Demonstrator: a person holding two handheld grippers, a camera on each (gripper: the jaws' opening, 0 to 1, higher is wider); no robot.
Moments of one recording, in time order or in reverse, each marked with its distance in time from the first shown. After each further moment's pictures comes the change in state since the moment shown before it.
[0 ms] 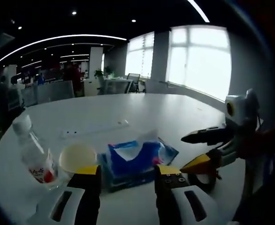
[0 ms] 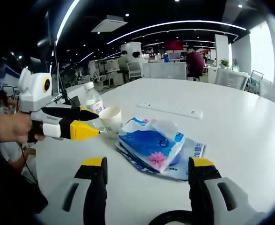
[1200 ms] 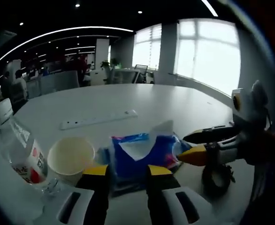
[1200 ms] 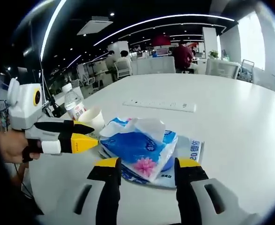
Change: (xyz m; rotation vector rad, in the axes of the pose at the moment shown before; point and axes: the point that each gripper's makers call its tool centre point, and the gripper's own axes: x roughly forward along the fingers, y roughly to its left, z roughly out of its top) left arm 0.046 0.010 -0.022 -0.028 0.087 0.076; right arm 0.039 -0.029 -0.010 0.118 0.025 -0.087
